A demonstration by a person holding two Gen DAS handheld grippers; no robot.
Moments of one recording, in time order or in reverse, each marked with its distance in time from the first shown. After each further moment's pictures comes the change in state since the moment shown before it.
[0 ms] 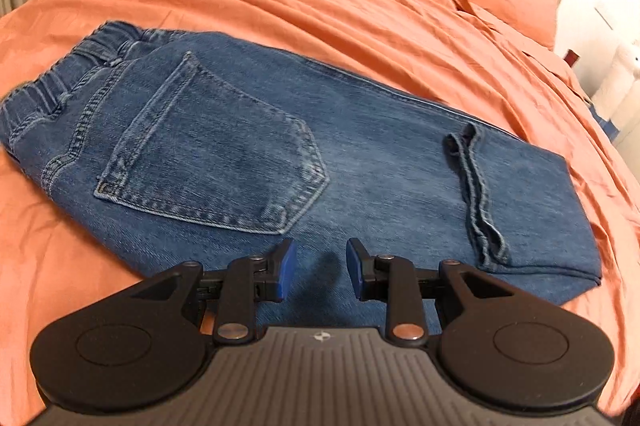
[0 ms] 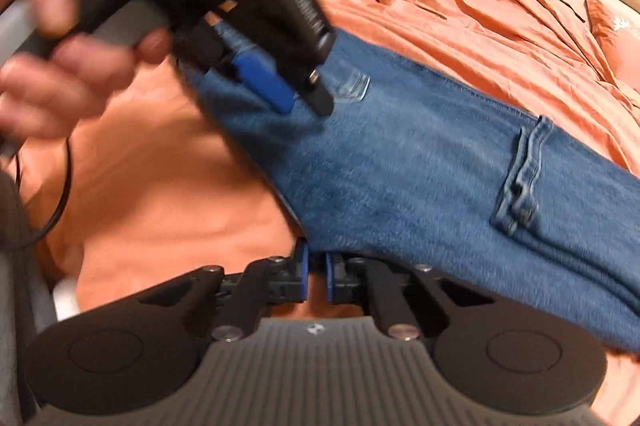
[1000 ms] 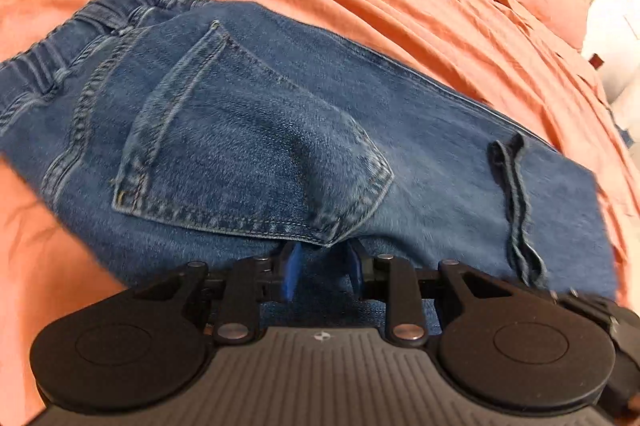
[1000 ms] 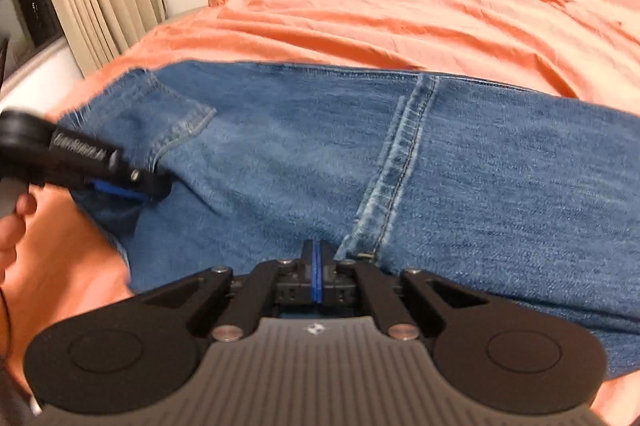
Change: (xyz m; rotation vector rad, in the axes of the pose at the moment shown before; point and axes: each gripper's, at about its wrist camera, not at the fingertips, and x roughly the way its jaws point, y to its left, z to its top) left arm 0.030 0.029 0.022 -0.074 0.117 -0.007; right arm 0.016 -0.118 0.025 0.382 0.037 -0.036
